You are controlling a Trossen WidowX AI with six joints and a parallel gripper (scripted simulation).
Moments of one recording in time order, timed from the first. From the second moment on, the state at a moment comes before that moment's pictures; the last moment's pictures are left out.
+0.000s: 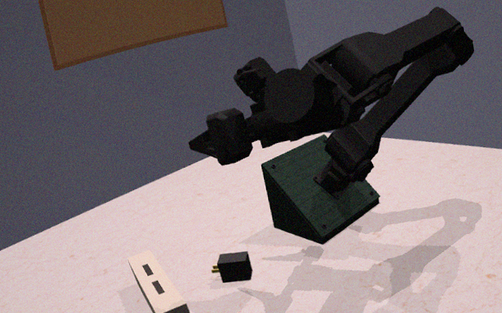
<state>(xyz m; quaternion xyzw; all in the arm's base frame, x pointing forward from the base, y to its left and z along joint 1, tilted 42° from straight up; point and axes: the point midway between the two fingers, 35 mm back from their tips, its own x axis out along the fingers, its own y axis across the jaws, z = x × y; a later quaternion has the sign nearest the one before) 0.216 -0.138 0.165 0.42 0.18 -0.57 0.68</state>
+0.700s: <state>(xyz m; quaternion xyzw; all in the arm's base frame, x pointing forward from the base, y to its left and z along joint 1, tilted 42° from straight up) 0.227 -0.125 0.103 0.39 0.43 -0.49 0.65</state>
